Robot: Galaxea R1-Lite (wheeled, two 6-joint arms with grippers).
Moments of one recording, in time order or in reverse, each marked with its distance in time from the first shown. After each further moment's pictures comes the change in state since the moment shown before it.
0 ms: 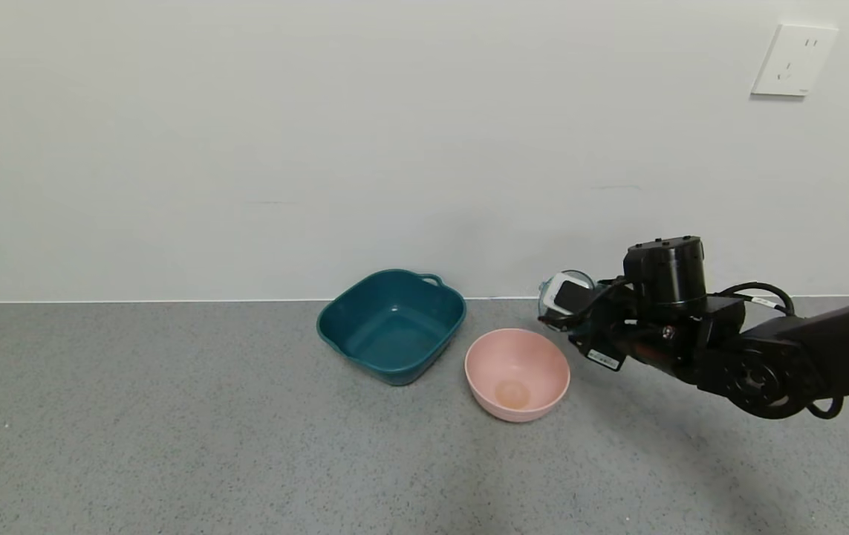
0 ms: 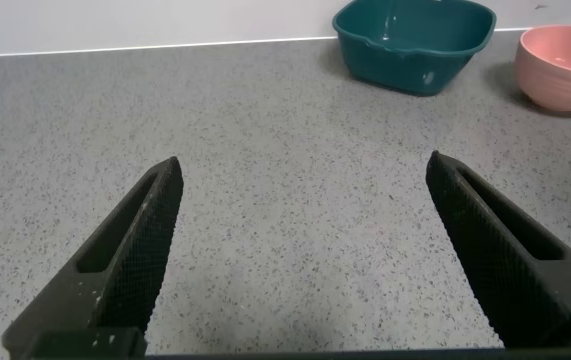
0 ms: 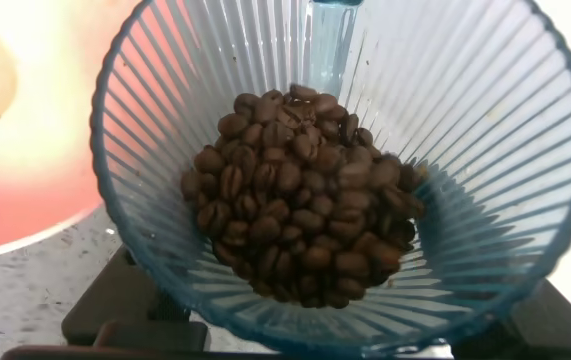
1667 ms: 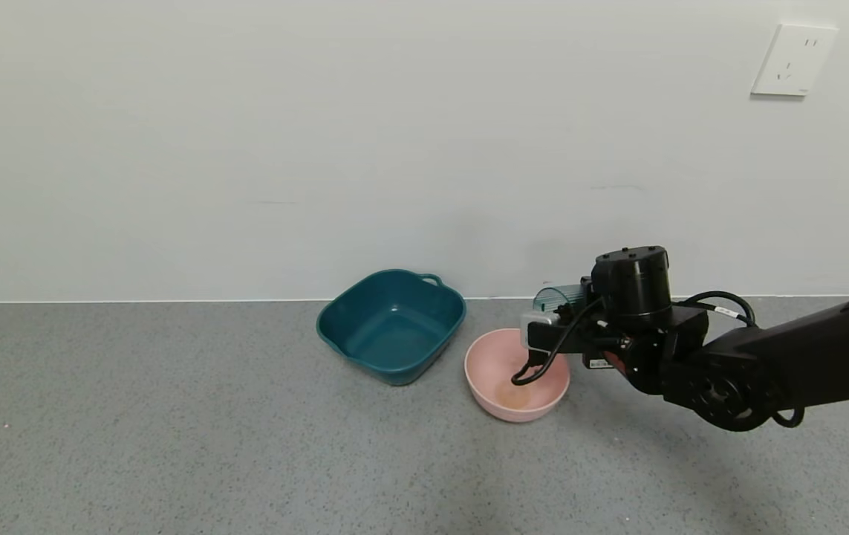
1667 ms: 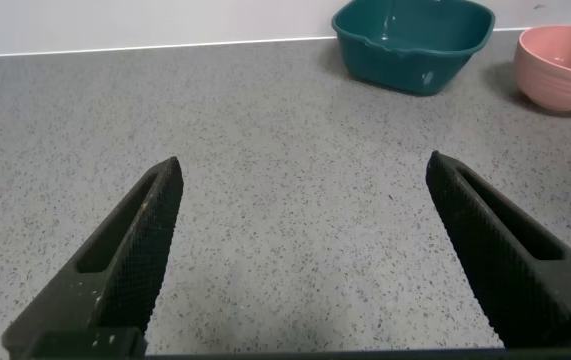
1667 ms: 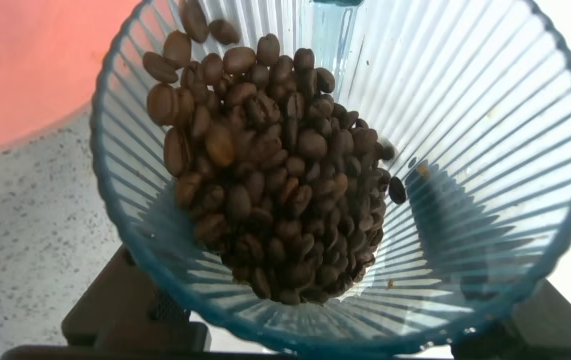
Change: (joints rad) left arm 0.000 0.000 0.000 0.000 0.000 0.000; right arm 0.076 0.051 -0.026 -0.051 -0.233 -0.494
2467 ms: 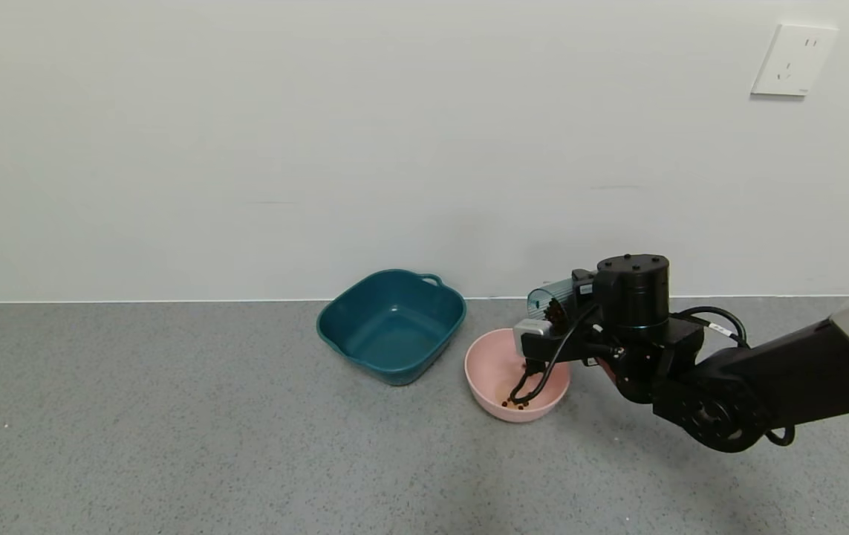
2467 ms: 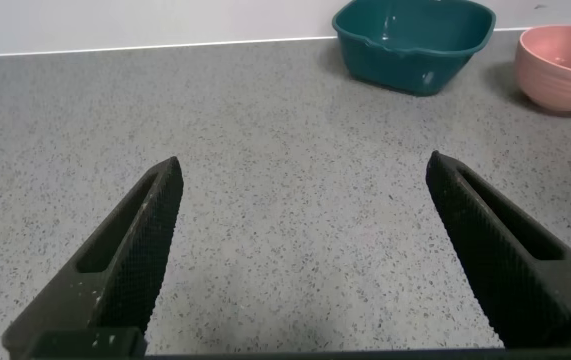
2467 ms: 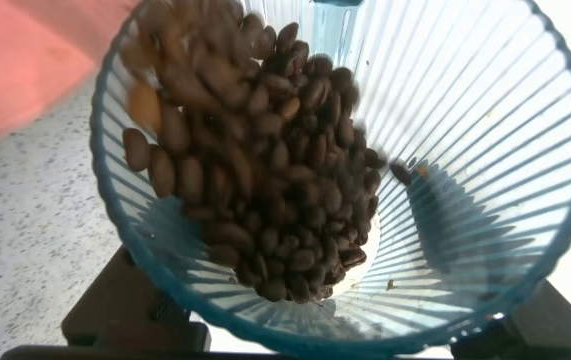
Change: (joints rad) left arm 0.000 0.000 0.000 0.000 0.000 0.000; right arm 0.019 0.026 0.058 -0.208 -0.031 -0.206
